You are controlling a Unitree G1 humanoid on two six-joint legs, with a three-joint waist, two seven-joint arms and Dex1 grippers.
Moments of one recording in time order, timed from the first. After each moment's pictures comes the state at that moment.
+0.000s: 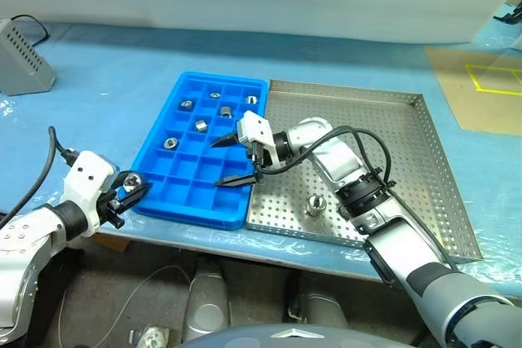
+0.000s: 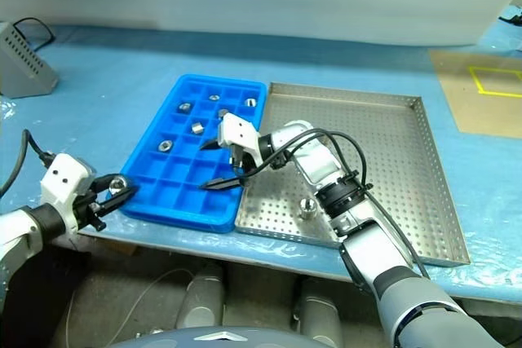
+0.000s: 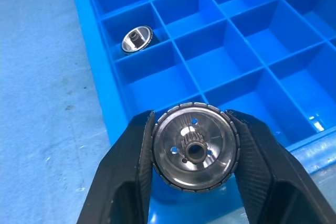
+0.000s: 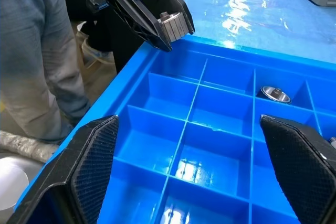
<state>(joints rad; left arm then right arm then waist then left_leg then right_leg) 0.20 0.68 0.43 -0.60 -0.35 0.74 -0.71 -0.83 -0.23 0.42 0.32 0.15 0.21 1.22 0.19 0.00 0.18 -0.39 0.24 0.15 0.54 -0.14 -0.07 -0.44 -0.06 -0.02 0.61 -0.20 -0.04</state>
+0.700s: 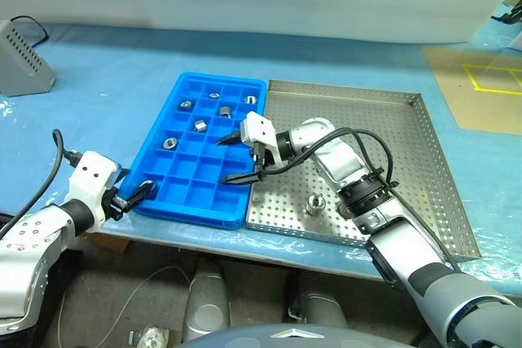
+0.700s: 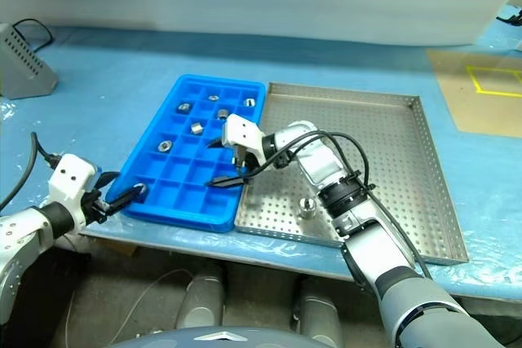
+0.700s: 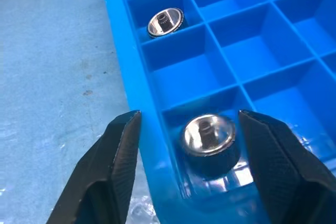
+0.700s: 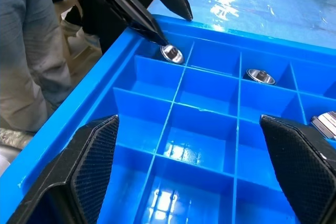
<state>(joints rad) 0.15 0.69 0.37 -0.49 -0.33 0.70 -0.63 -0.82 -0.24 0.41 0.35 0.12 0.18 1.19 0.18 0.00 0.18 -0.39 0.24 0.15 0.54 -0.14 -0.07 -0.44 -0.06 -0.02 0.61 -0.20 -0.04</state>
